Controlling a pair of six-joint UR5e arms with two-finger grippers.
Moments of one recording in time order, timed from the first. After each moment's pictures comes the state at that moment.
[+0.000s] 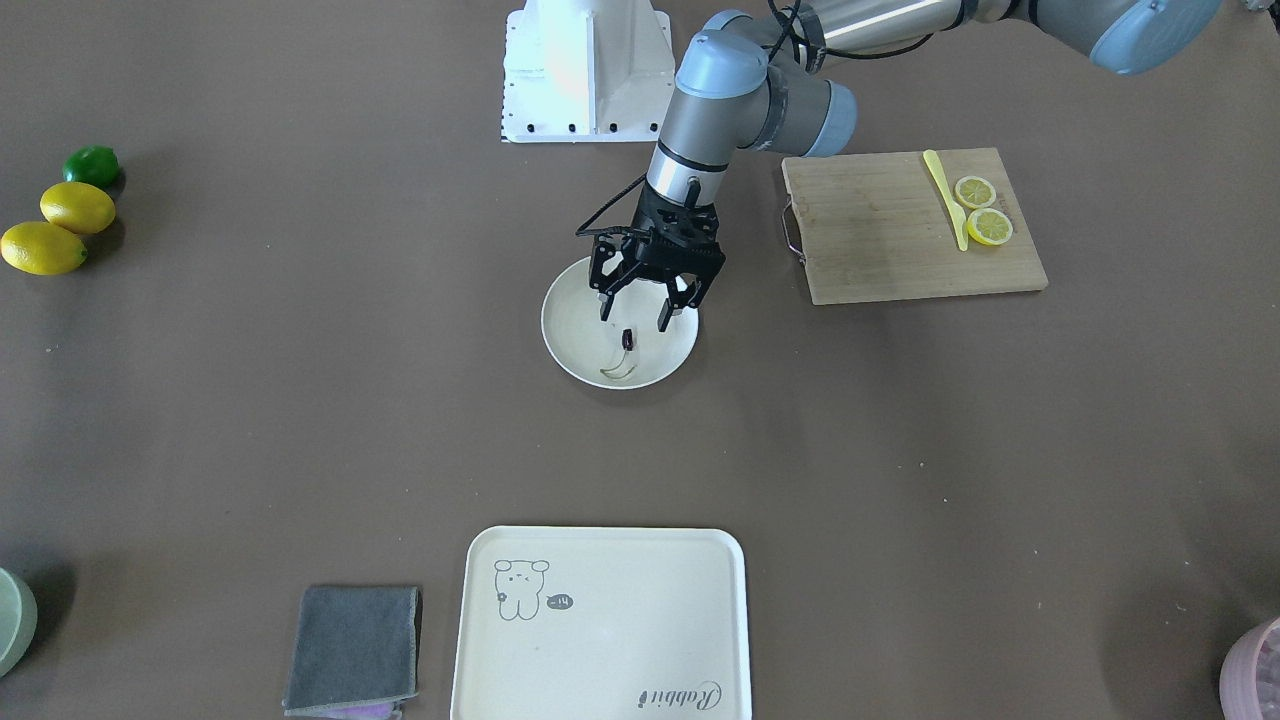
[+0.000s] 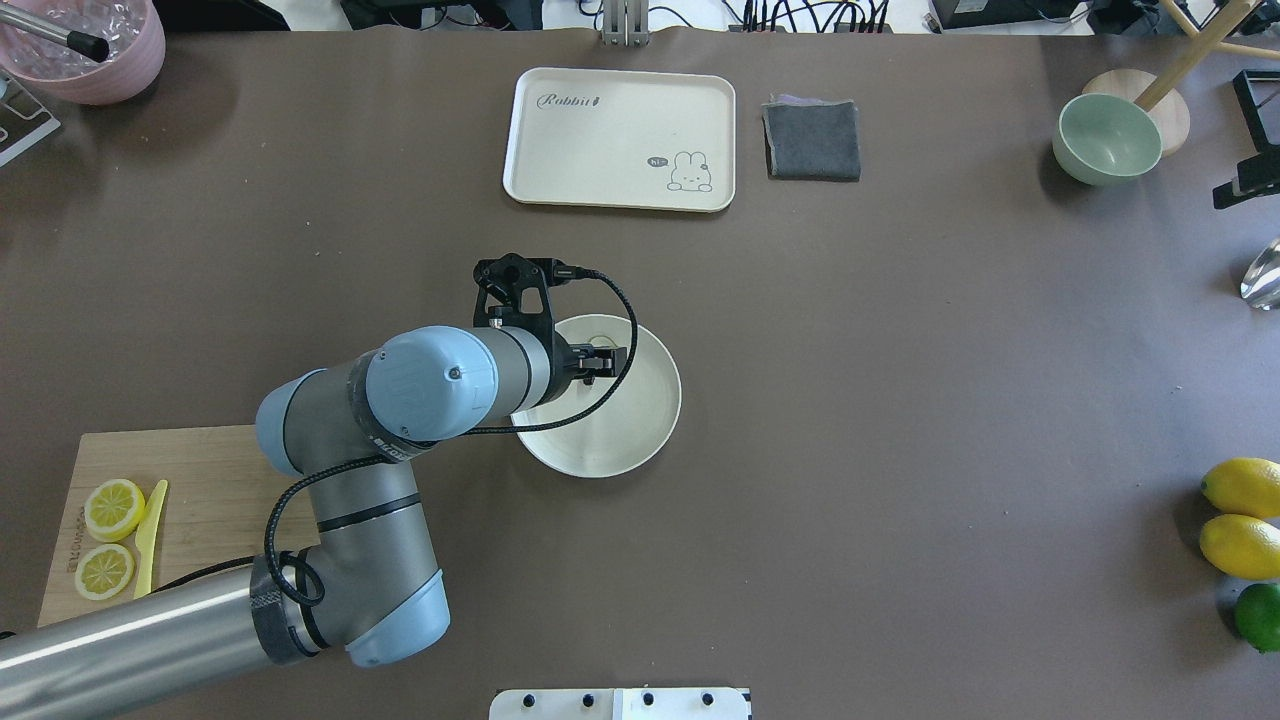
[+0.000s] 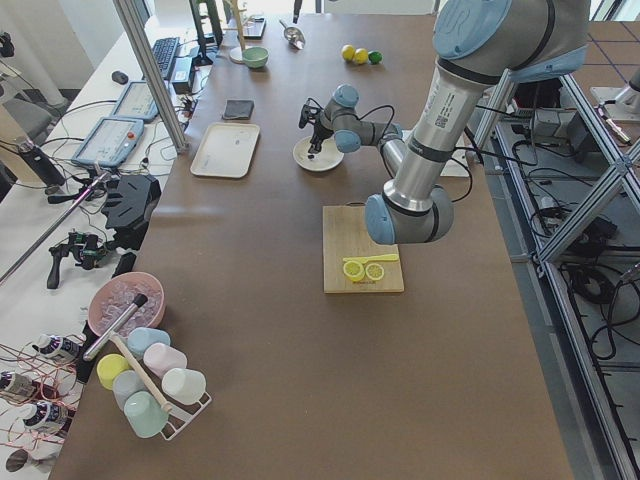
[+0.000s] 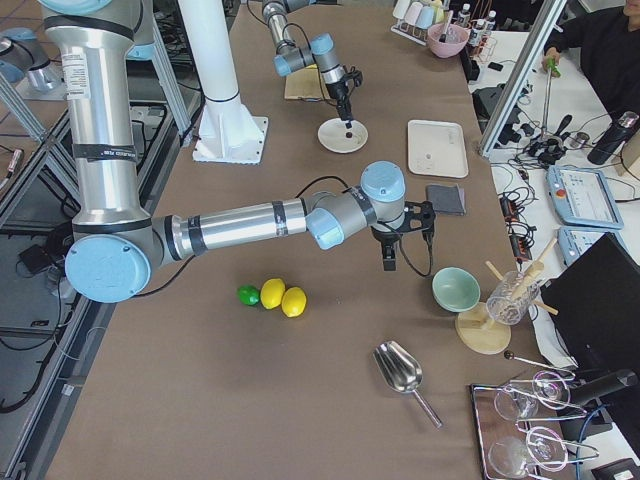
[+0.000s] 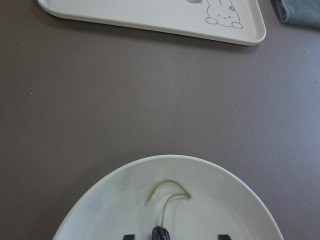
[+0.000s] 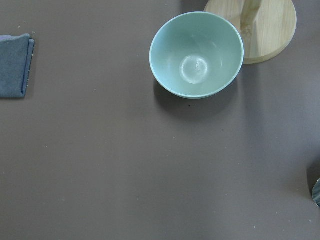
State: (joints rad) left arm -0.43 -2.17 -1.64 -2.05 -1.52 -1.26; right arm 1.36 -1.52 1.72 -1.23 2.37 0.56
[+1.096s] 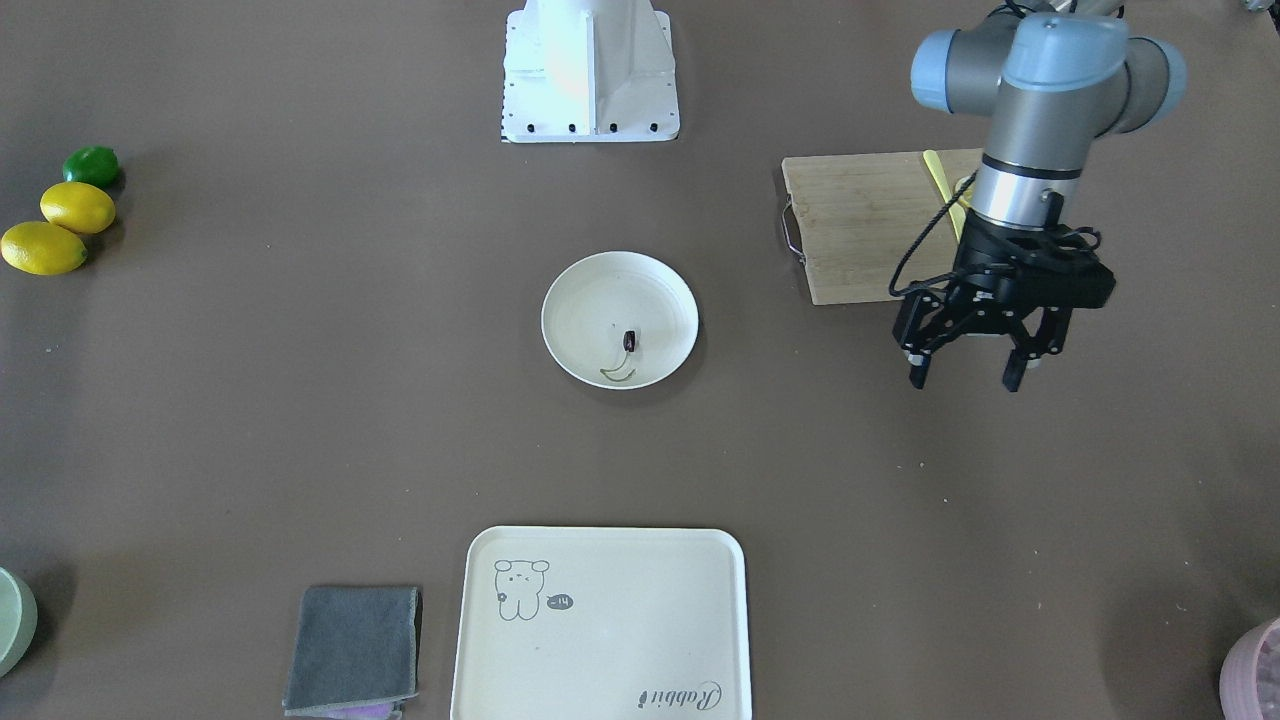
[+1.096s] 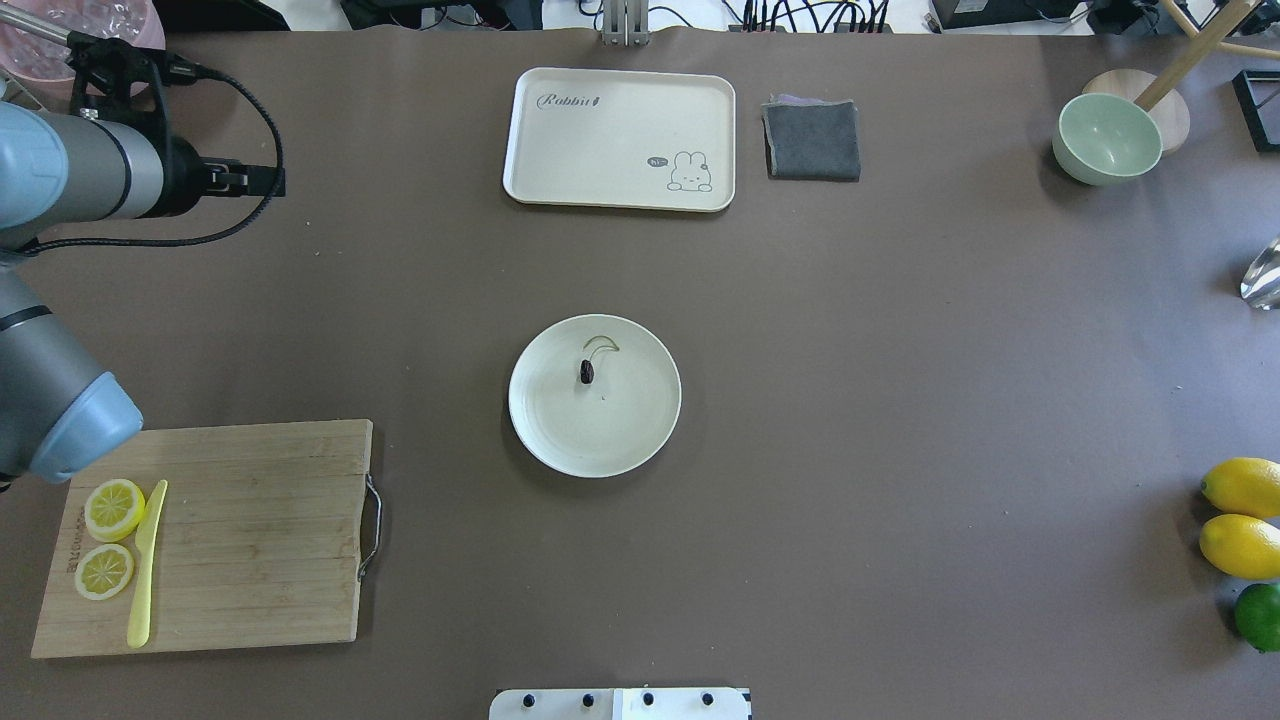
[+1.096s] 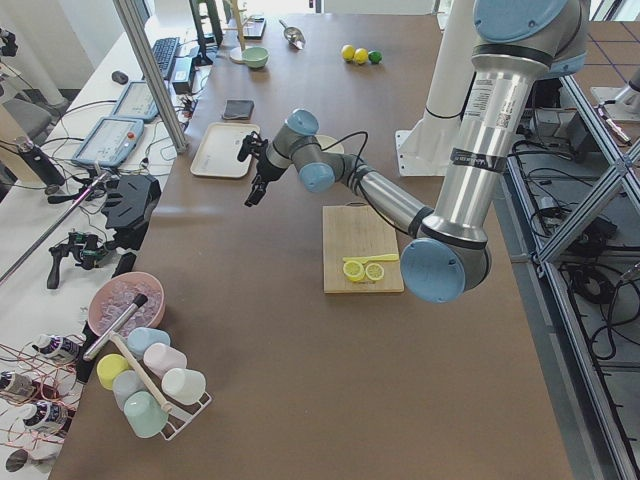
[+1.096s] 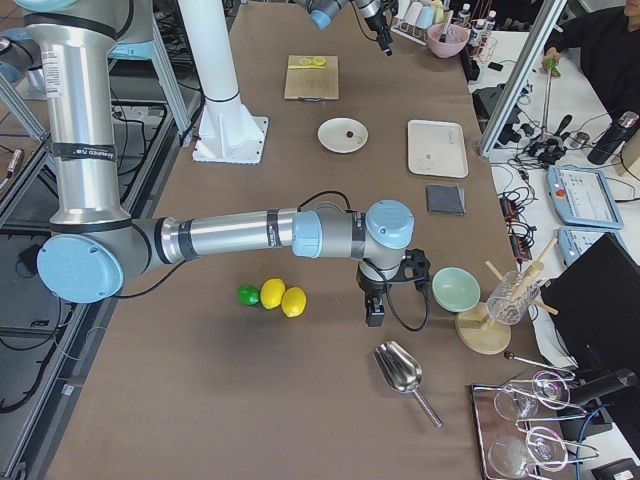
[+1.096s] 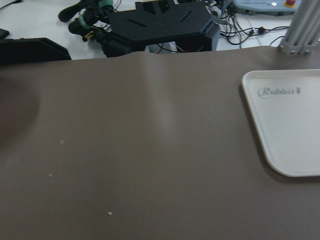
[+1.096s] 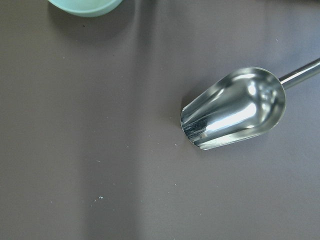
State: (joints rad) left arm -0.90 -1.80 -1.80 -2.01 -1.65 -0.90; right arm 1.56 -1.55 1.70 -1.71 2.34 -0.07
